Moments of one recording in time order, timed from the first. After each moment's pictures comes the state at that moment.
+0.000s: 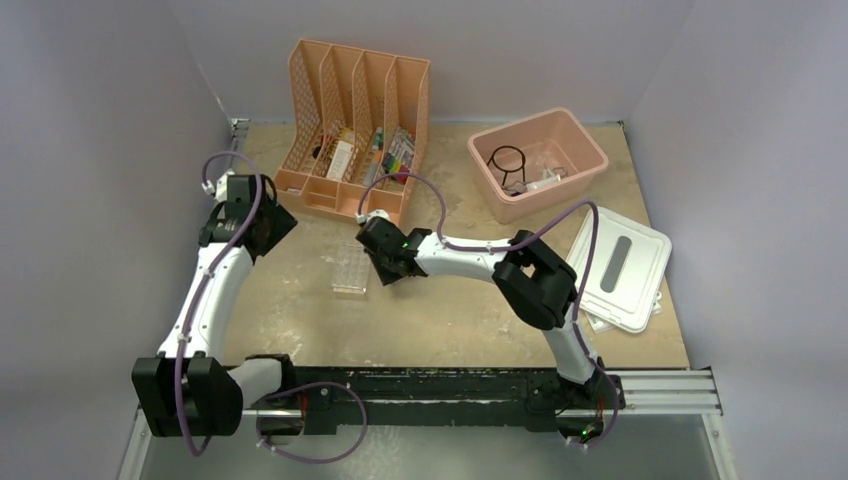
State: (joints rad) left arm 0.02 1.16 0.98 -0.68 -0.20 -0.75; right arm 1.01 2.10 1.51 -0.44 0.23 0.43
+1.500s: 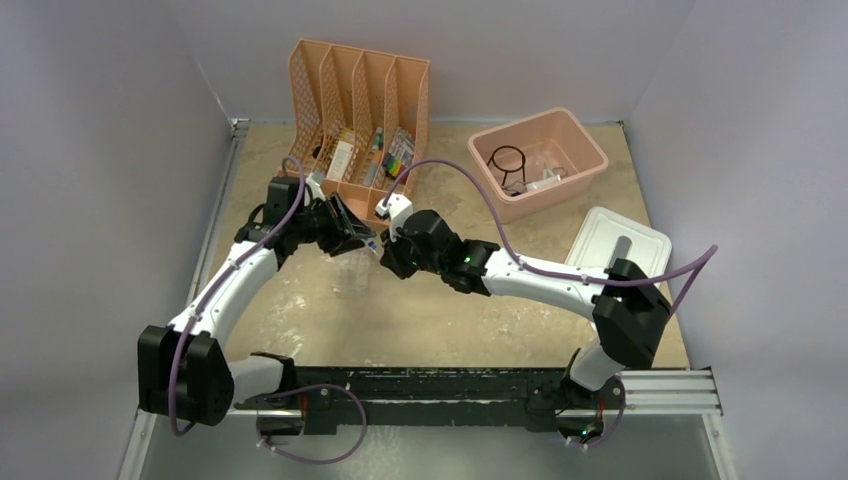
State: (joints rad) left arm -0.19 1.21 0.88 -0.39 0.52 -0.82; right arm 1.01 1.60 1.12 -0.06 0.06 0.23
